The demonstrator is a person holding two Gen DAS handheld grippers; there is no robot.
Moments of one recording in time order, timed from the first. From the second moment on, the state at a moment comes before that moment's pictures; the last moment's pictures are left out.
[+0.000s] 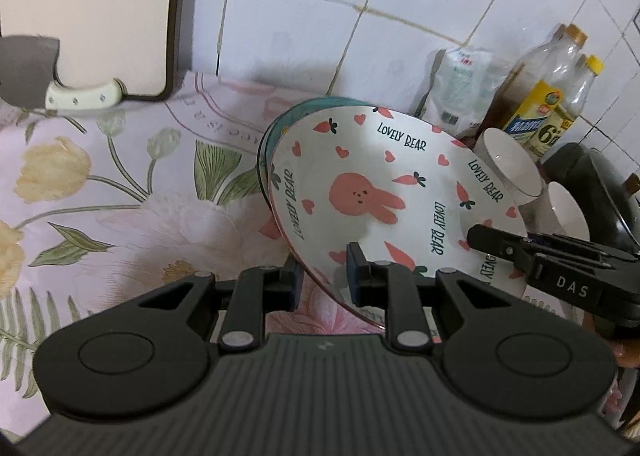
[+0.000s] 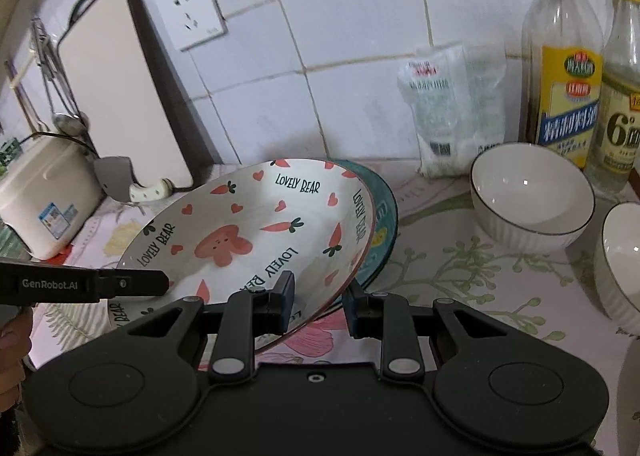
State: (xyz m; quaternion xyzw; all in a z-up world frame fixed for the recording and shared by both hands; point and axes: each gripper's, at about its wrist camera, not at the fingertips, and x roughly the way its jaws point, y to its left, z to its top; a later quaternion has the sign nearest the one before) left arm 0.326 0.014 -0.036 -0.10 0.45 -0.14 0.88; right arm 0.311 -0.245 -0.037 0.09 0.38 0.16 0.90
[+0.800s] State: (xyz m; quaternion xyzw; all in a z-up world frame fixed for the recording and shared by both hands) left arm 0.361 -0.001 -0.055 -0.11 0.49 -0.12 0.85; right arm 0.338 -0.229 -0.057 0.04 0.39 0.11 0.91
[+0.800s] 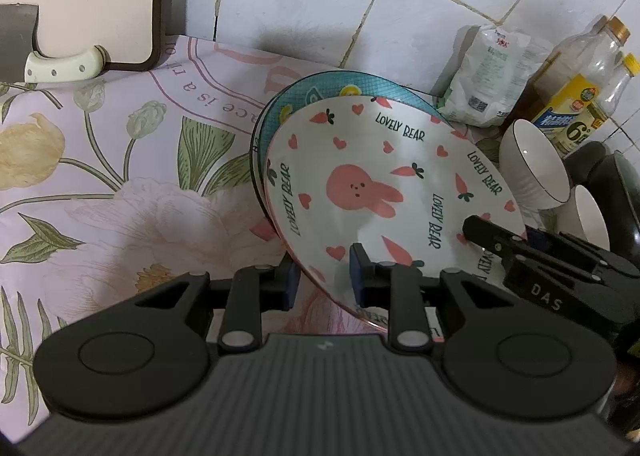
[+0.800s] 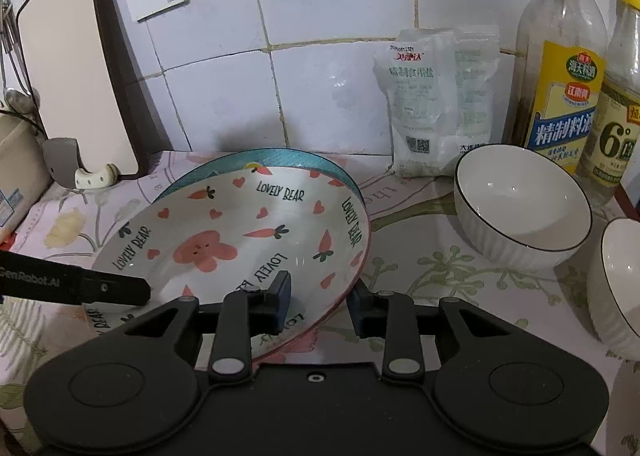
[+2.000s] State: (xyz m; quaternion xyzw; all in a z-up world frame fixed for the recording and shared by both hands) left arm 0.235 -0.018 0.037 0.00 0.39 -0.16 0.91; right arm 0.239 -0.262 0.034 -0.02 0.30 0.19 0.93
